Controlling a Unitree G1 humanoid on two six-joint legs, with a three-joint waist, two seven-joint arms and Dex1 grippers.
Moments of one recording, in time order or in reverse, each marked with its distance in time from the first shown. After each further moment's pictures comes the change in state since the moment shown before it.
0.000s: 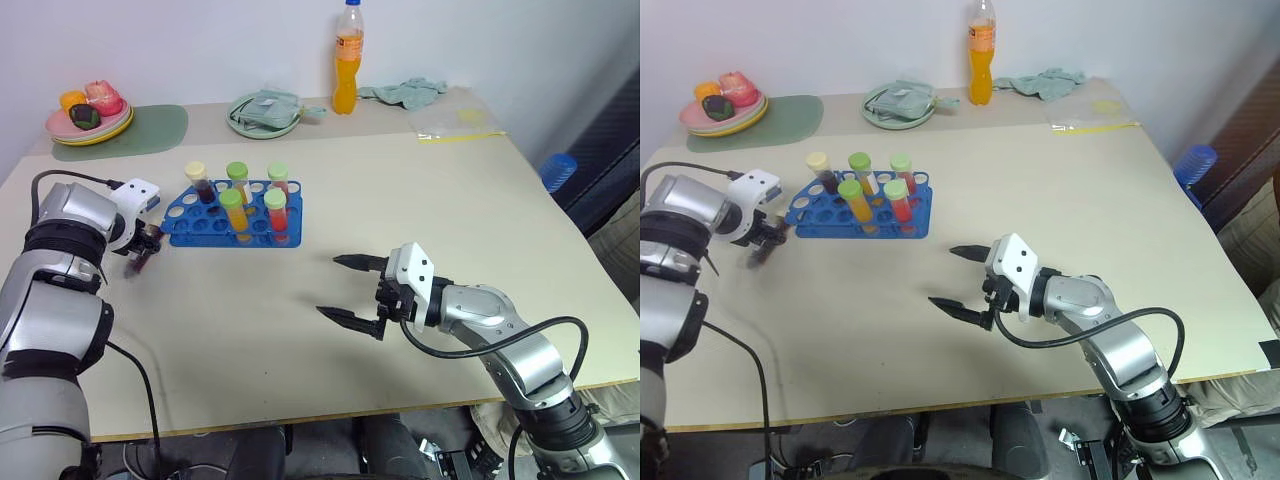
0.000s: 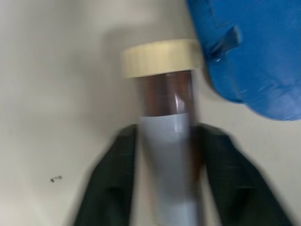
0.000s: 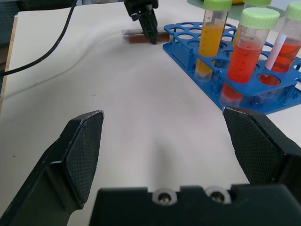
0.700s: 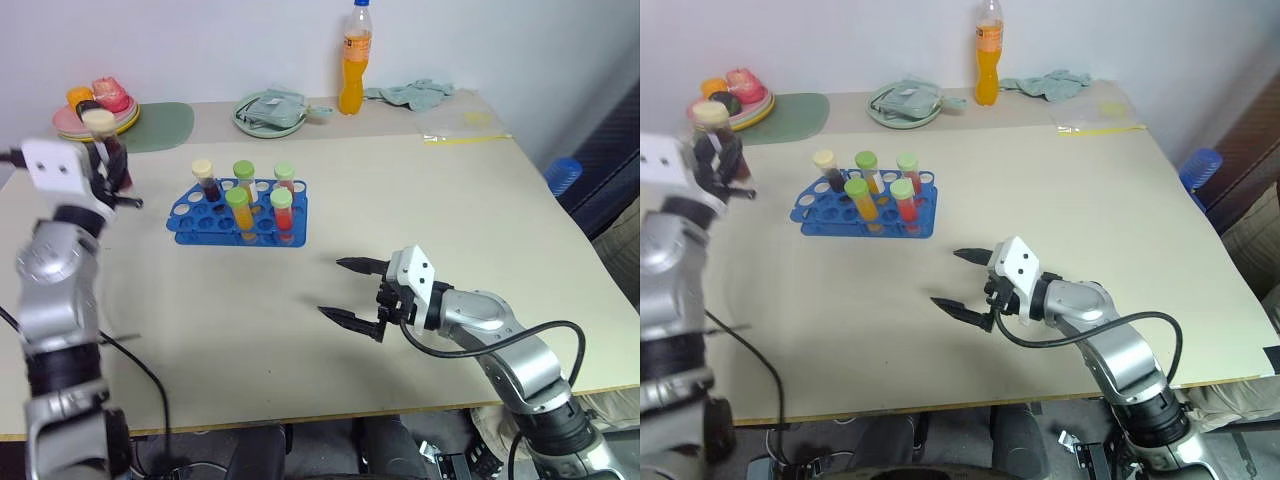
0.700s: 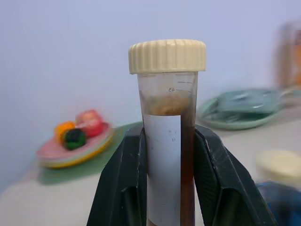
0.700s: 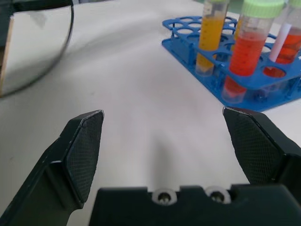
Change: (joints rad) left arm 0.826 -0.378 0.836 -1.198 -0.313 -0.658 0.703; right arm -0.003 0.046 -0.005 0.053 -0.007 -0.022 -0.034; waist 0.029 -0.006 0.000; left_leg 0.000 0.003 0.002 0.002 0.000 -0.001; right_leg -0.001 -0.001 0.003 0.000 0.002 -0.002
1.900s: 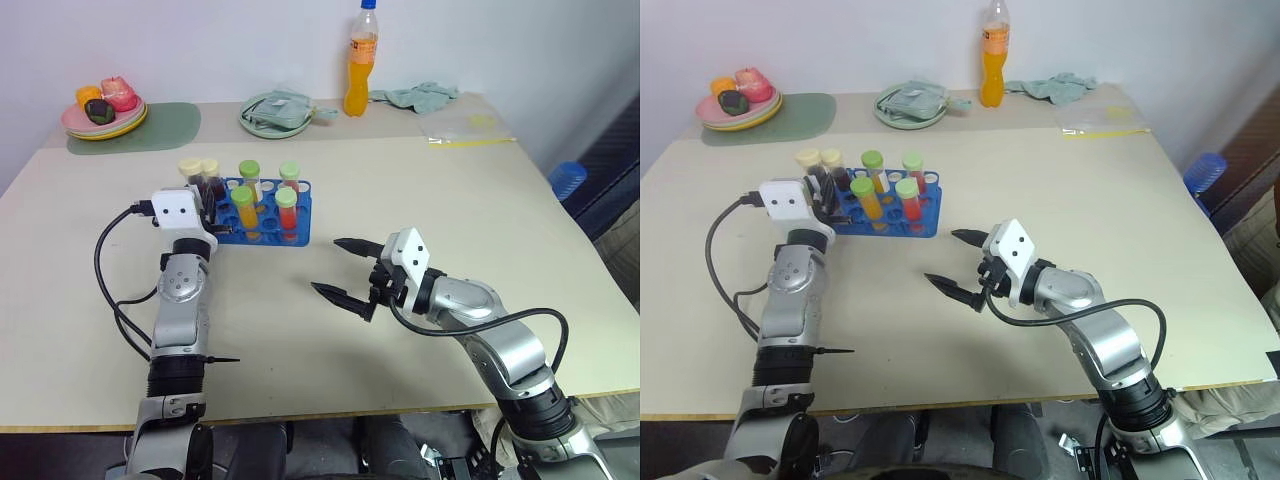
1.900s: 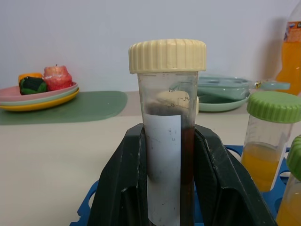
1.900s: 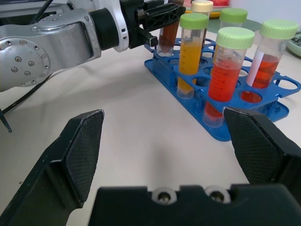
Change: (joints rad) left arm -0.096 -0.277 -0.206 0.260 0.145 -0.170 0.196; right arm -0.043 0.037 -0.002 0.016 0.000 0.014 -0.063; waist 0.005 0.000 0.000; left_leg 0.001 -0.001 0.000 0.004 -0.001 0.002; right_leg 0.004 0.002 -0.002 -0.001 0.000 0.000
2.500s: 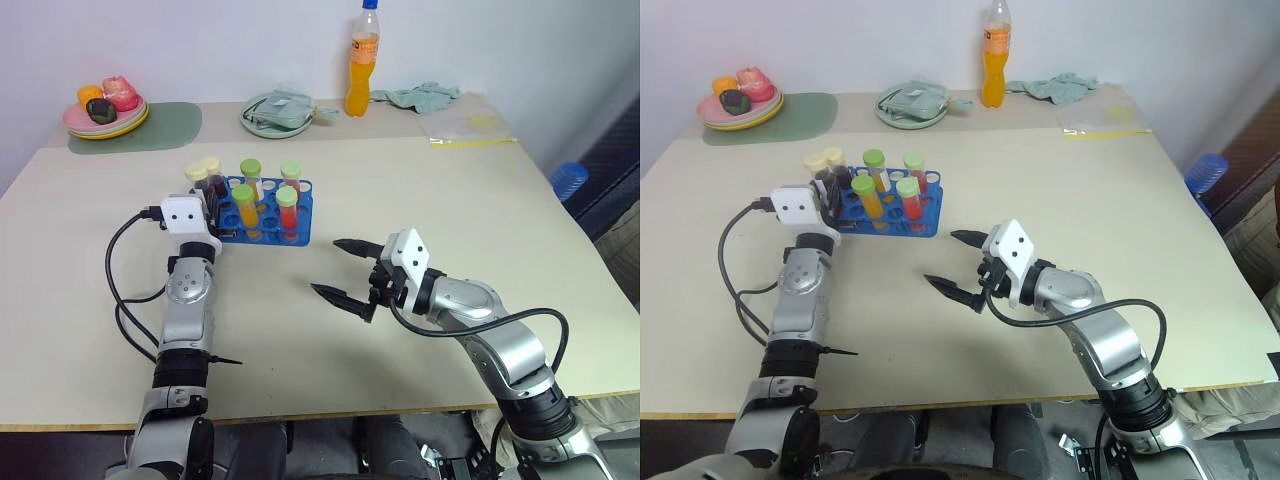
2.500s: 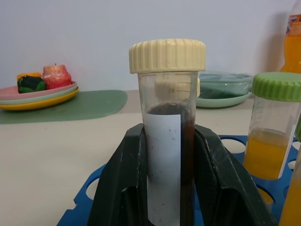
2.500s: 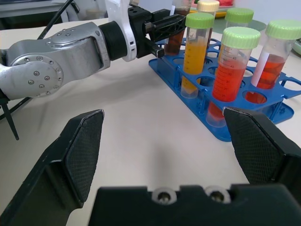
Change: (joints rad) left arm -0.033 -0.001 -0.002 0.176 0.010 -0.164 0.003; right arm 0.000 -0.002 0.000 0.000 0.000 0.000 0.012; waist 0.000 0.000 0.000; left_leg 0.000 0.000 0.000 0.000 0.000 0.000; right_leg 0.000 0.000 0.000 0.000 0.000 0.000
